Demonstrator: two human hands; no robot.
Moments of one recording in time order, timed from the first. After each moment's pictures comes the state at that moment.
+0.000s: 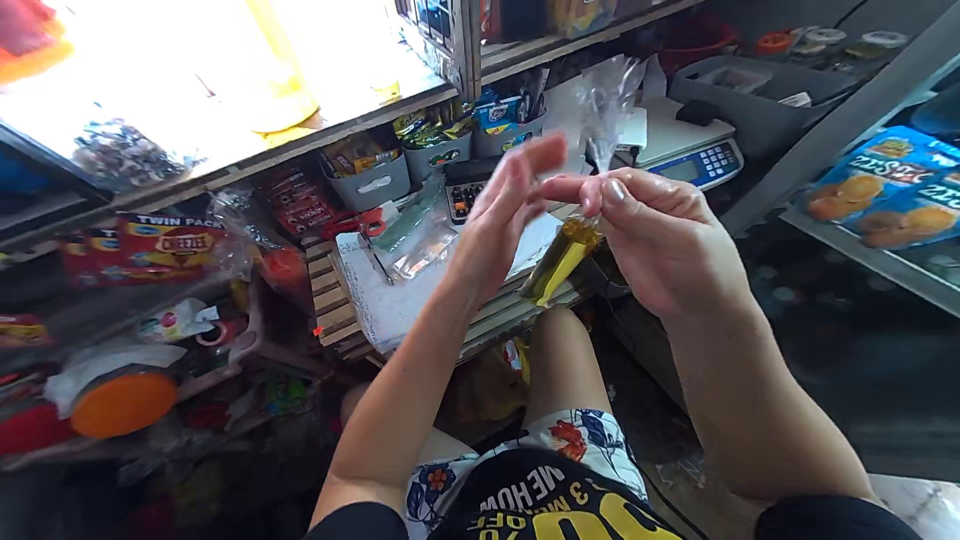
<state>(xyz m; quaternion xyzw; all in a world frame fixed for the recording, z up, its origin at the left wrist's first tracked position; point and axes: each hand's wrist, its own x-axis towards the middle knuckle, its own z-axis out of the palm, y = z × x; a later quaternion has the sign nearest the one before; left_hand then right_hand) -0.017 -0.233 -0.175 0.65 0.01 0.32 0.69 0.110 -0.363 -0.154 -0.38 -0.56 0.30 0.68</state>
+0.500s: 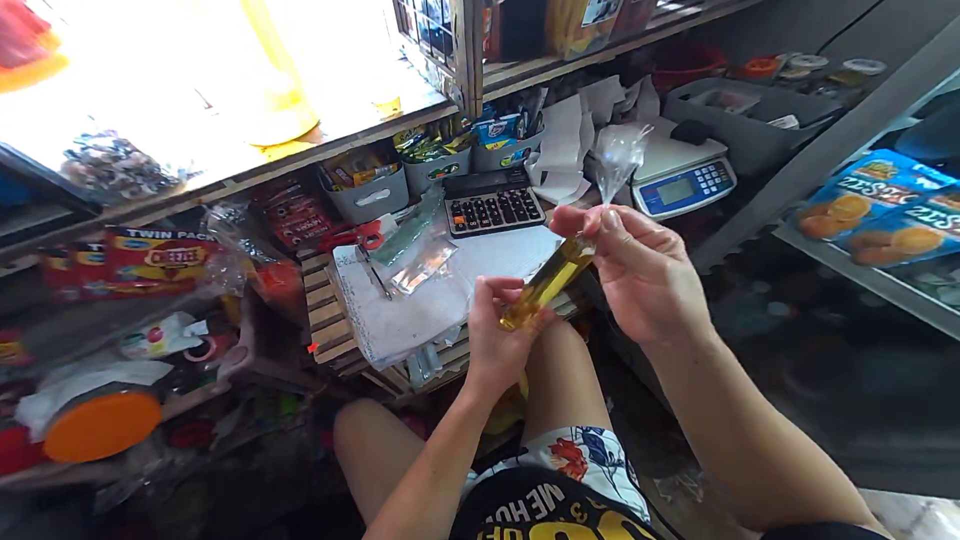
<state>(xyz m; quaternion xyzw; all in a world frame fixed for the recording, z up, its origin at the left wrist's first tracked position) -0.039 -0.284 -0.276 0.64 0.19 0.44 0.59 0.110 -0.351 -0.186 -0.41 -0.45 0.29 0.74</state>
